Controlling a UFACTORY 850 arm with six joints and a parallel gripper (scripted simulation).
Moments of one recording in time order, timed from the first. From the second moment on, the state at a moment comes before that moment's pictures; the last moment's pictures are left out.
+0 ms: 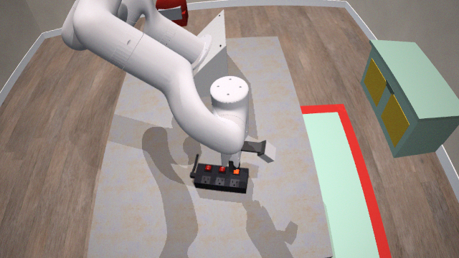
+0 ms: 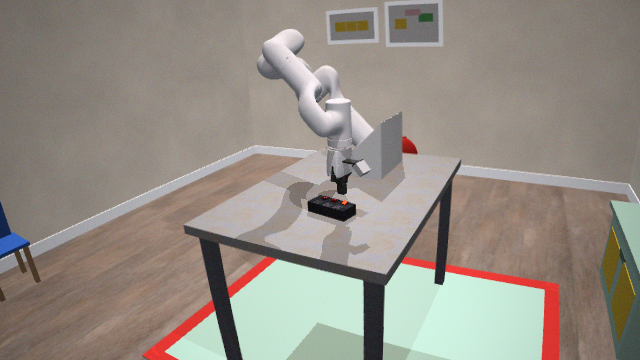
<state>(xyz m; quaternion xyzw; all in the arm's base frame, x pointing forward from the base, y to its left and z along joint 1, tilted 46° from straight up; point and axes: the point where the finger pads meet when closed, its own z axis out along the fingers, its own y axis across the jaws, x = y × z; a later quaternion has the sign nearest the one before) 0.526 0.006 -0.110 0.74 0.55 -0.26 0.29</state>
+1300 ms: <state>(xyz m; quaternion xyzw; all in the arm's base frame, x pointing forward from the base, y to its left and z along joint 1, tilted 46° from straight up) 0.512 -0.013 -0.073 0.74 0.55 -0.26 0.28</state>
